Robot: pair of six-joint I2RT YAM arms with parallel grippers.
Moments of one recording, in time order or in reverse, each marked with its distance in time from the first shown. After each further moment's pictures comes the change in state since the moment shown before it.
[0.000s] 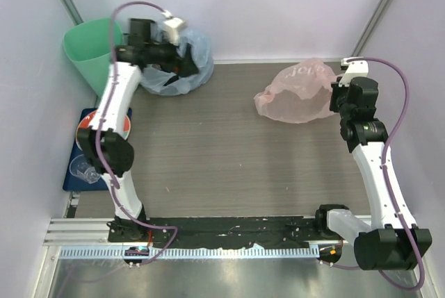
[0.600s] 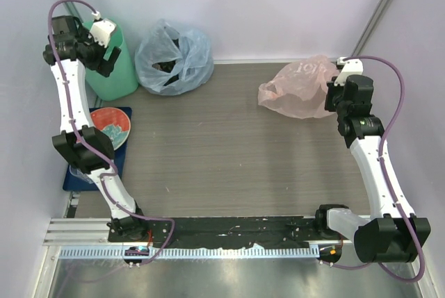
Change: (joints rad) left arm 0.537 0.019 0.228 -0.293 -0.367 0.572; right arm 0.000 0.079 0.000 0.010 -0.048 0.049
